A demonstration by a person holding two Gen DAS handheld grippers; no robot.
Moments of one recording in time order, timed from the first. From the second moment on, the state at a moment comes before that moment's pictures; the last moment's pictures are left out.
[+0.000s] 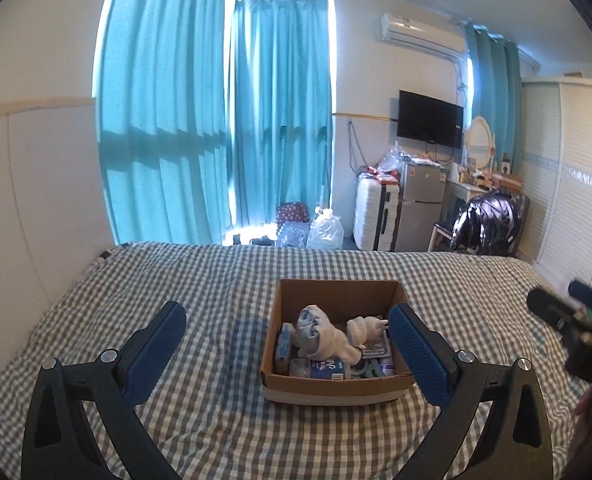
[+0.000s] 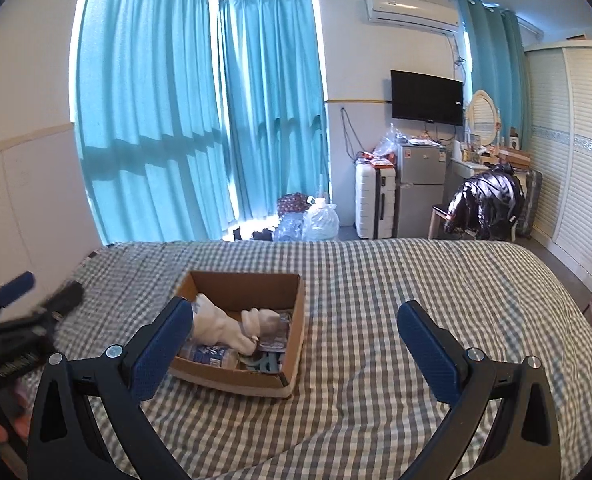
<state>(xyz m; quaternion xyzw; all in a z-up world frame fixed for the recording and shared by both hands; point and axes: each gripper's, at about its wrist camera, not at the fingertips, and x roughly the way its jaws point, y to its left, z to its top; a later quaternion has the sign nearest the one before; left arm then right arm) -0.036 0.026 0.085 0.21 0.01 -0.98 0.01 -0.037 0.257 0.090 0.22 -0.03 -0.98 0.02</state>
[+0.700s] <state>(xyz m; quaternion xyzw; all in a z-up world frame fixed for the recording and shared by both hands) -0.040 0.007 -0.001 0.25 0.03 -0.97 0.02 -0.060 0.236 0.005 0.24 0.00 -0.97 0.01</state>
